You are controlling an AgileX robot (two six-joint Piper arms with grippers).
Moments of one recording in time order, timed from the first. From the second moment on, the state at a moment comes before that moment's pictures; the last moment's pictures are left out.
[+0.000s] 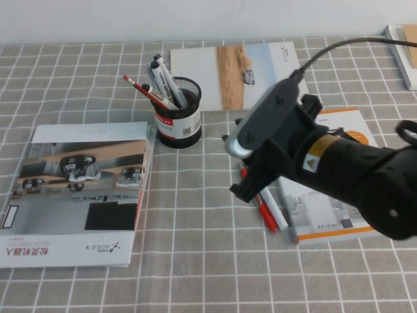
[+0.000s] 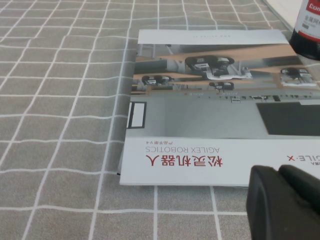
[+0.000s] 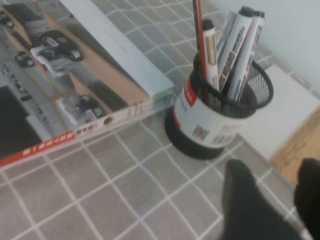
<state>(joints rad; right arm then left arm) 0.73 1.52 -0.92 0.07 -0.16 -0.41 -0.05 -0.01 0.03 -0.06 0.38 0.07</state>
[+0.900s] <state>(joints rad) 0.76 1.99 -1.46 -0.03 -0.21 -0.41 -0.05 -0.01 0.03 -0.06 0.38 0.07</state>
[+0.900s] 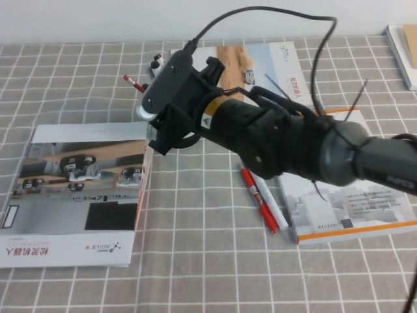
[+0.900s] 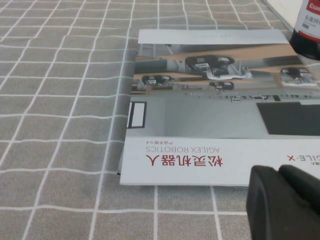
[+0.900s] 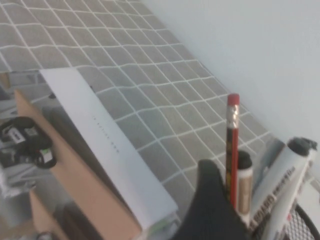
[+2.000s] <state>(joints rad) 0.78 2.27 -1.82 -0.12 -0.27 -0.41 -0.05 -0.01 0.03 -0.06 0.38 0.07</state>
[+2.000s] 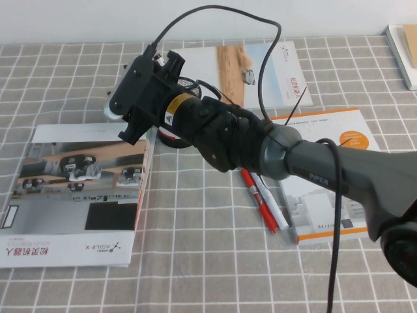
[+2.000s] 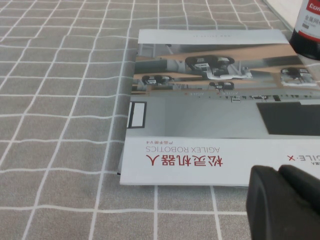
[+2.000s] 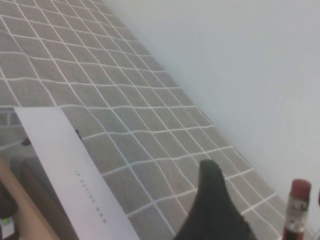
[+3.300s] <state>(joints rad) 0.75 2.33 -1.88 -0.03 -0.26 -0.41 -0.05 -0.01 0.03 -0.06 0.38 0.07</state>
